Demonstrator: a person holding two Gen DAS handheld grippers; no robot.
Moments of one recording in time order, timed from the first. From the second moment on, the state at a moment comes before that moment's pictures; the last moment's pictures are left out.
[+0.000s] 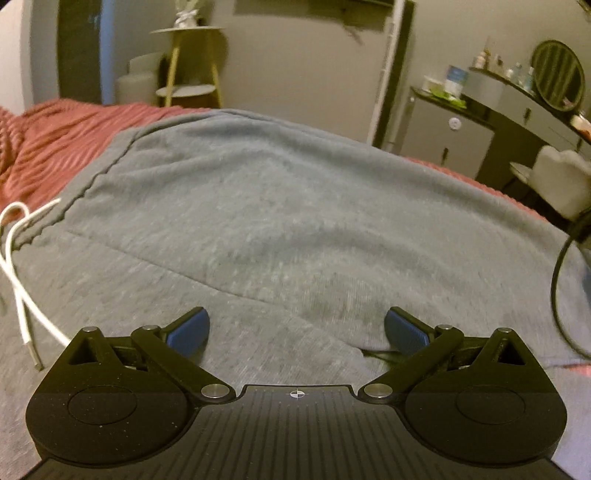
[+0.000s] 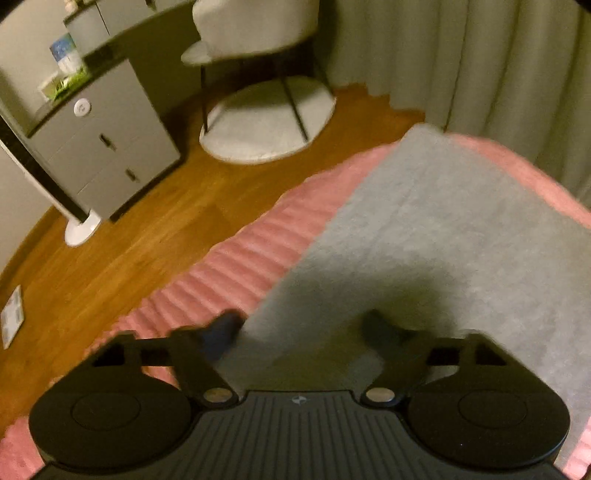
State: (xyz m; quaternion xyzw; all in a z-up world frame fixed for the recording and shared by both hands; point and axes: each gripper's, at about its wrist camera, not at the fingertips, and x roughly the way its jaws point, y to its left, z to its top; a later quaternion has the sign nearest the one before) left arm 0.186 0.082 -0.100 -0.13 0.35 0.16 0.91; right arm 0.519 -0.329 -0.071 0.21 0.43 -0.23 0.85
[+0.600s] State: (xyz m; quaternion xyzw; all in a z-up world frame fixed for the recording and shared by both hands) left arm 0.194 0.116 -0.065 -0.23 0.33 0.11 0.91; right arm 0.197 -0.367 -0.128 0.37 0.31 -0.12 0.87
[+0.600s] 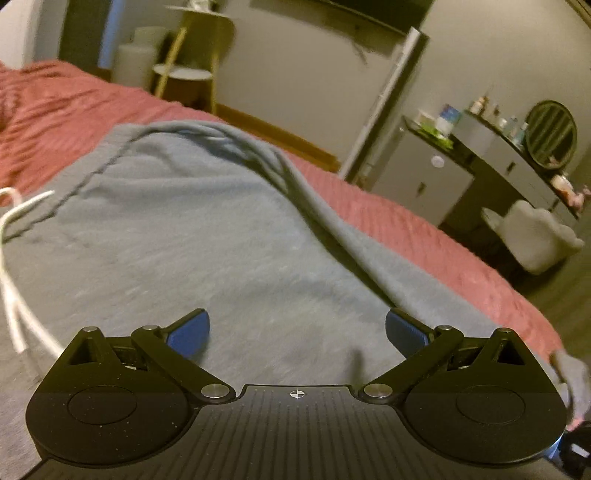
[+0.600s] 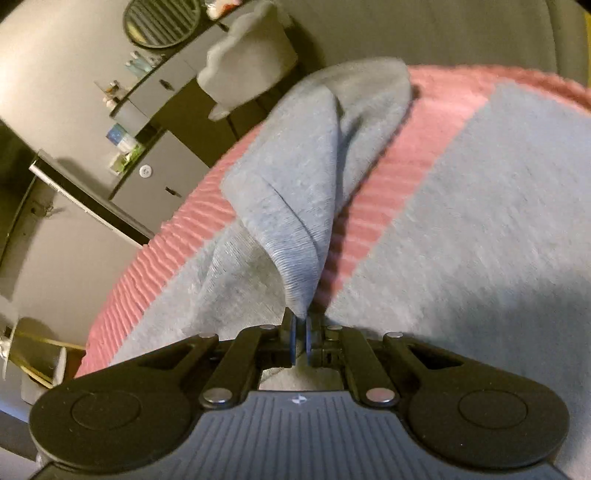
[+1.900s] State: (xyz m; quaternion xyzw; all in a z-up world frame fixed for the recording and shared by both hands) left arm 0.358 0.177 -0.079 -0.26 0.41 0.14 0.86; right arm 0.240 -0.372 -0.125 0.29 0.25 -0.14 0.91
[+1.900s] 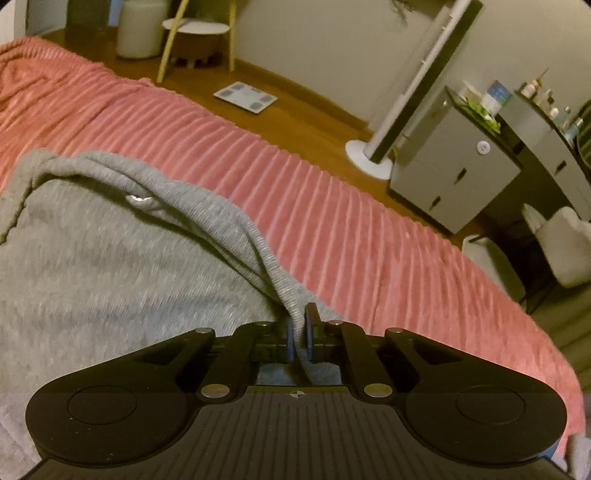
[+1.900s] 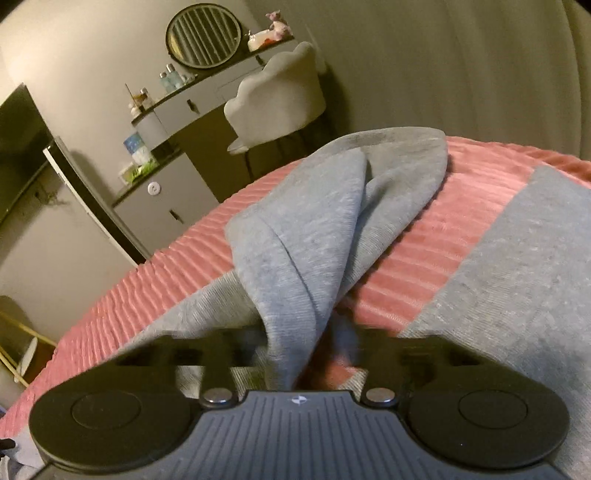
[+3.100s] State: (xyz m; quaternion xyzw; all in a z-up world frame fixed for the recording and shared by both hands) left arm 0.065 0.239 -0.076 -0.33 0.39 0.14 0.85; right arm 0.045 -0.487 -0.128 0.42 0.32 -0.15 0.84
